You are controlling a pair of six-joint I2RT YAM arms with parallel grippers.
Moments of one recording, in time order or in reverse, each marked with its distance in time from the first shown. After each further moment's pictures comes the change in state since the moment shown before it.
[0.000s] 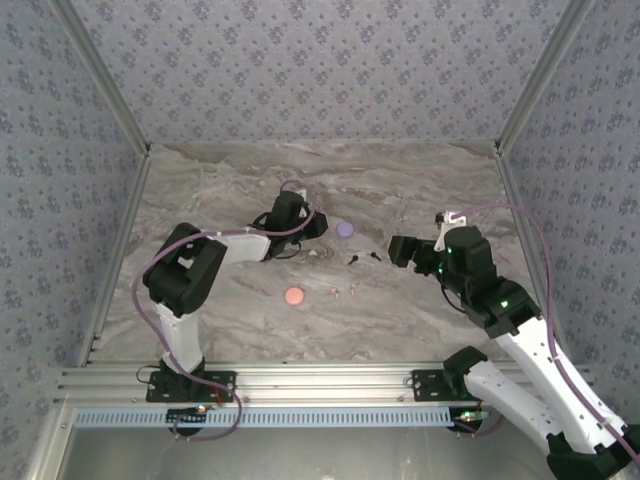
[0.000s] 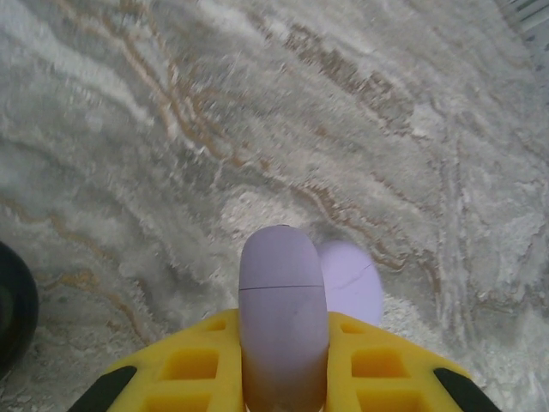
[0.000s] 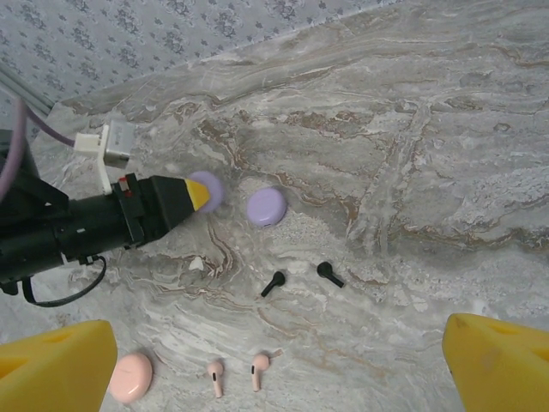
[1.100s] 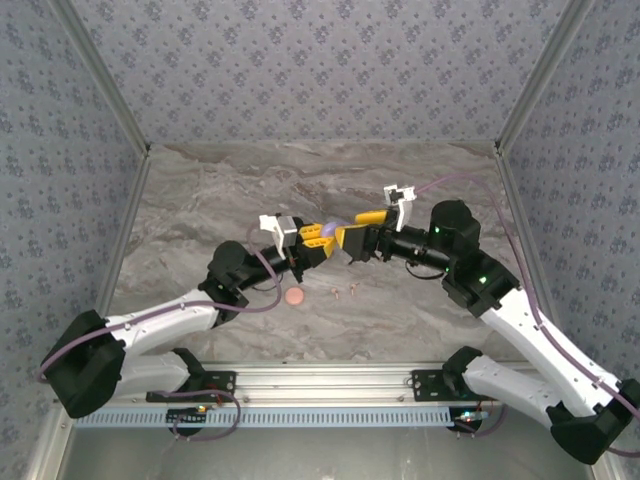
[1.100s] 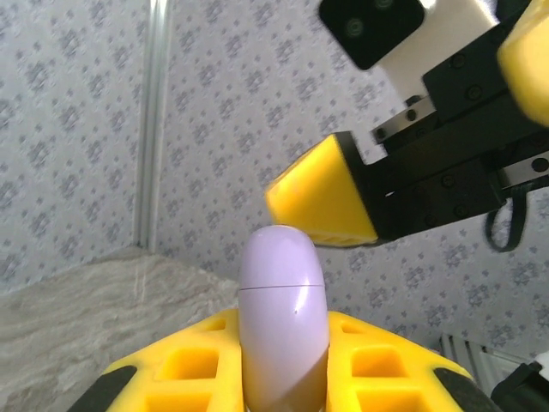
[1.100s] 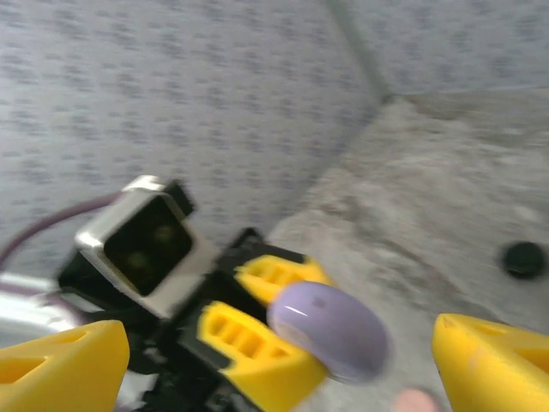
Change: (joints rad) left arm -0.216 -0.758 -0.519 0.611 0.211 0.454; right arm 0.145 0.189 0.145 0.387 -0.496 0.021
